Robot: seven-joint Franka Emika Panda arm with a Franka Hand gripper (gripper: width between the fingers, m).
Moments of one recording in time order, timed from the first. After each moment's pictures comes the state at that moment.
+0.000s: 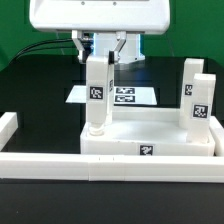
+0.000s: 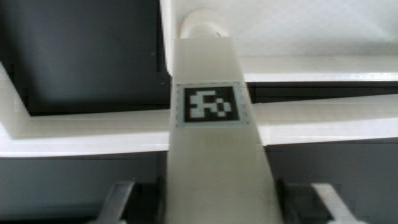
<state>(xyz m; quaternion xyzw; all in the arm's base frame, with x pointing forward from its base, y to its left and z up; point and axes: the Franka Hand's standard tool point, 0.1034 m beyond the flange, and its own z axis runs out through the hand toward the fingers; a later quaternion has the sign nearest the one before) 0.583 -0.050 0.143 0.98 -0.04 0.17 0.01</state>
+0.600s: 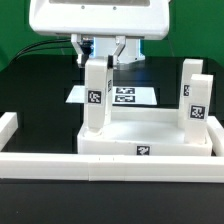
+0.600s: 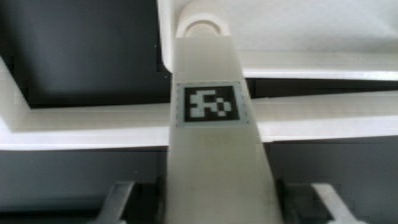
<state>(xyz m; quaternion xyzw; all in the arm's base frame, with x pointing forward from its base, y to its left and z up) 0.585 -0.052 0.135 0.98 -0.04 0.18 0.02</state>
